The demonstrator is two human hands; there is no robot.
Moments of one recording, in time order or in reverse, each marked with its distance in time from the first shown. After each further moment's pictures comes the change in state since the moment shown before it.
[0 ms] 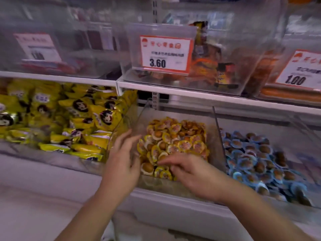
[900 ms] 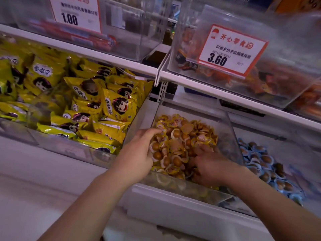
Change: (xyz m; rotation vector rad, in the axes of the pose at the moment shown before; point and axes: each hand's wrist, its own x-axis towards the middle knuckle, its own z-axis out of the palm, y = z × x) left_hand 0.022 -0.032 -0.004 -0.104 -0.306 -0.057; right_hand 0.046 0.038 0.004 -0.993 -0.446 0.363
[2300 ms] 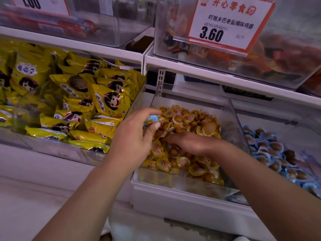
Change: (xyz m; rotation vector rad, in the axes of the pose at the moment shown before) left_hand 0.022 0.013 -0.008 -0.037 0.290 0.196; right_hand 0.060 -0.015 -0.023 1.194 -0.033 -0.056
